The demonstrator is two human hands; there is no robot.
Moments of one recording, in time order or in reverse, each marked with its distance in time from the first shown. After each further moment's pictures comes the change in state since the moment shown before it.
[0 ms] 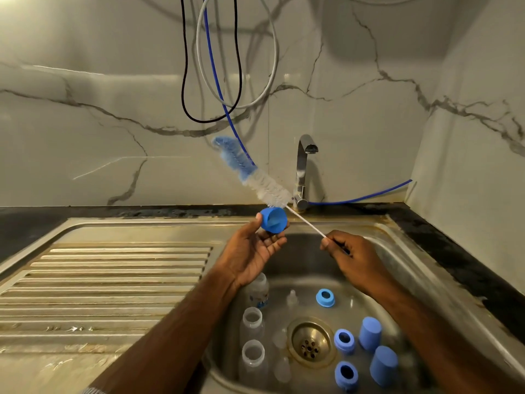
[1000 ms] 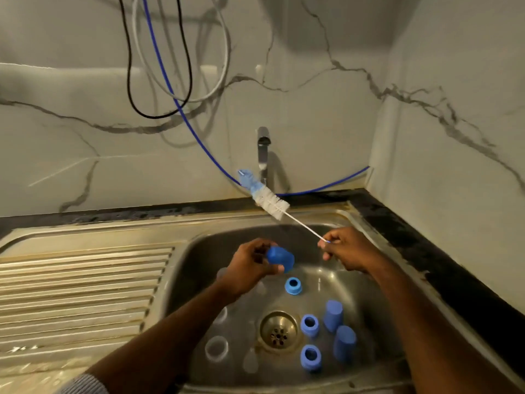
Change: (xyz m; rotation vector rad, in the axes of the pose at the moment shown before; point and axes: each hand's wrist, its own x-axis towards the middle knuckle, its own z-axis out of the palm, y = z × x) left_hand 0.024 -0.076 -0.008 1.153 -0.095 0.174; right_hand -0.002 0.037 -0.062 -0.040 -0.138 0.452
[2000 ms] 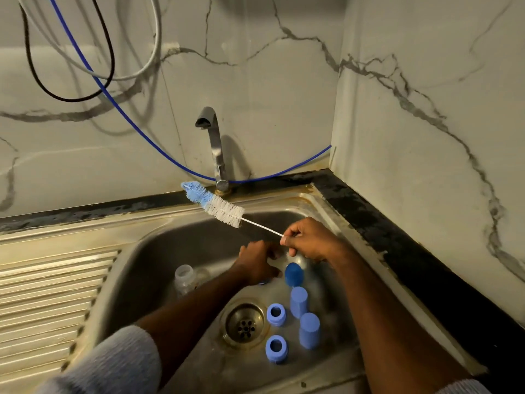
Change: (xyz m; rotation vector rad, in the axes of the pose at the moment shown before) left_hand 0.072 -0.025 0.094 0.767 -0.227 0.035; right_hand 0.007 0.014 0.001 -0.073 -0.090 0.058
